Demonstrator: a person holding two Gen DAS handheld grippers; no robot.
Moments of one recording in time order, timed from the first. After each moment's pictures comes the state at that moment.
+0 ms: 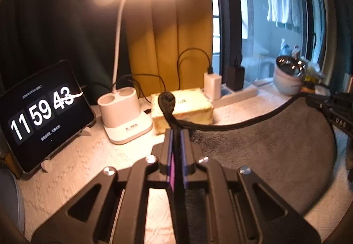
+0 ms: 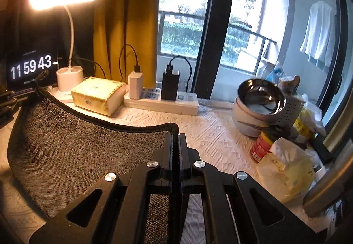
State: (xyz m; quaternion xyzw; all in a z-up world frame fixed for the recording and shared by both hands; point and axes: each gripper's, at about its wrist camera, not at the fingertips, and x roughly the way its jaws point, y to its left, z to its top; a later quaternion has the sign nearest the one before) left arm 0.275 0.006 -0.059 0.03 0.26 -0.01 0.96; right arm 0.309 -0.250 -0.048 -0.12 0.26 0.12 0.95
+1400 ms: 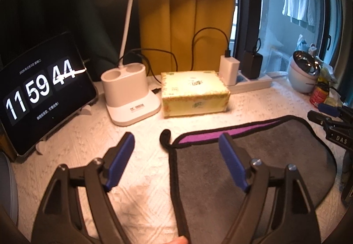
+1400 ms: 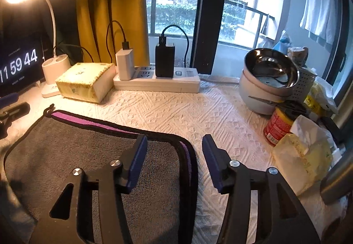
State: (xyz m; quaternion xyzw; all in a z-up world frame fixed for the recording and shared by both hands) left arm 0.291 0.021 -0.070 -0.01 0.32 0.02 0.95; right arm 0.337 -0.247 -0.072 -0.09 0.32 0.10 0.94
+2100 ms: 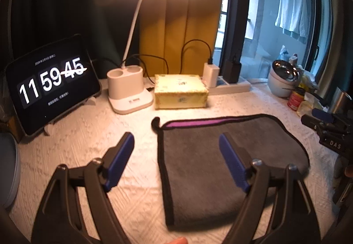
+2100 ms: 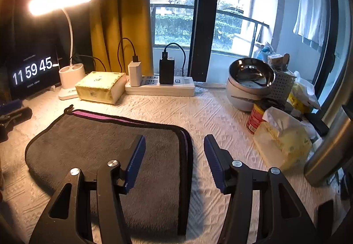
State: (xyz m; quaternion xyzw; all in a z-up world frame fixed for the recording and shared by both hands) left arm 0.223 0.013 -0.048 -0.04 0.30 0.00 0.95; right arm 0.266 -0.259 -0.046 -0.08 0.29 0.10 0.95
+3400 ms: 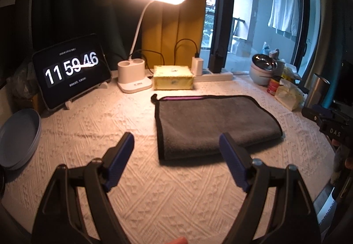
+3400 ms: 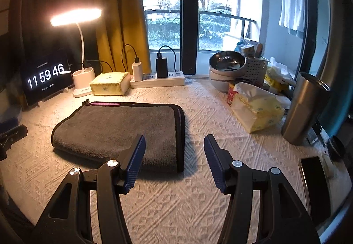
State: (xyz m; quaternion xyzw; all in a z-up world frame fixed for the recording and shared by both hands) left arm 0.106 -0.001 -0.037 -0.04 0.29 -0.01 0.96; right arm 0.158 -0.288 -0.030 -0.04 0.28 0.08 0.96
